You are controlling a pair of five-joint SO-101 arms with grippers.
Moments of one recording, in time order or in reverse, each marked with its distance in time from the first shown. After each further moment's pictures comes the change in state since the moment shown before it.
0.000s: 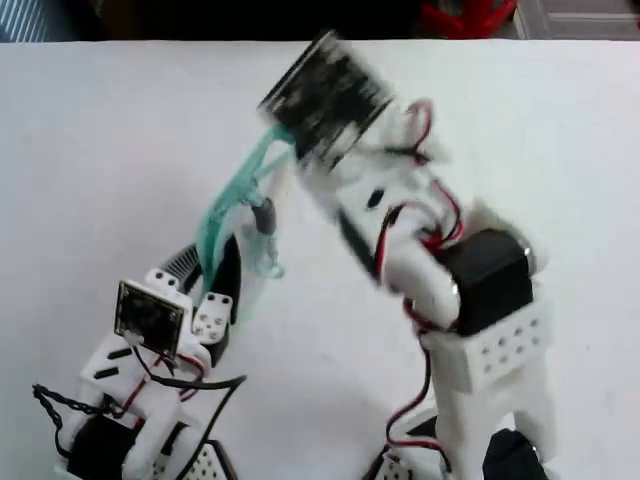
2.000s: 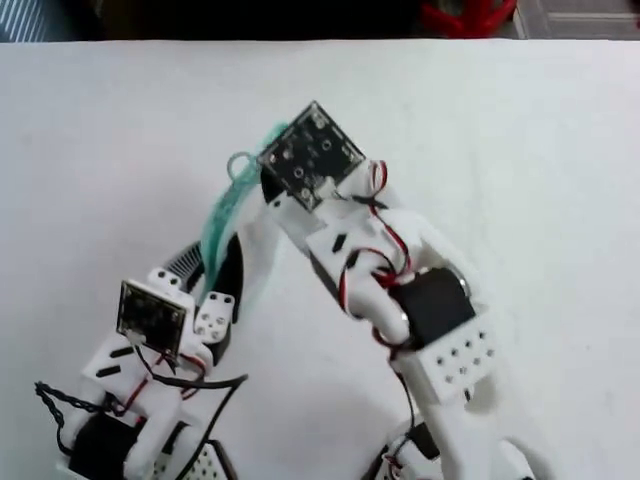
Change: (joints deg) left arm 0.2 -0.1 0.4 -0.2 0.0; right arm 2.4 -15.0 41.1 -35.5 -10.9
